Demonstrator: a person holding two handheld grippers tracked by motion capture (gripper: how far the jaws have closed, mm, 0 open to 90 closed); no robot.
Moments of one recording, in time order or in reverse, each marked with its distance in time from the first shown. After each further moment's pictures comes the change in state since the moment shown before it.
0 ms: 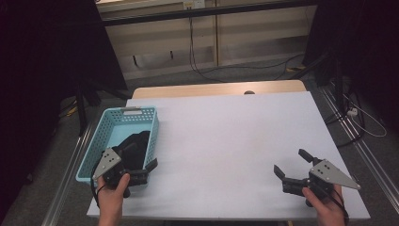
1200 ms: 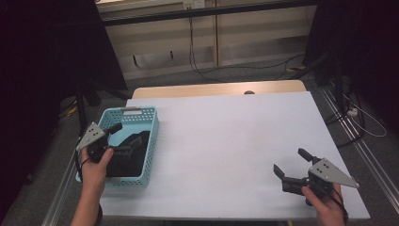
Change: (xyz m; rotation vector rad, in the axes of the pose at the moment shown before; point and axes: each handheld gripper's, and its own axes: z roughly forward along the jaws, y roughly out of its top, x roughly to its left) left arm 0.075 0.030 0.010 0.038 0.010 0.026; right arm -0.001 0.000 0.003 0.004 0.005 -0.012
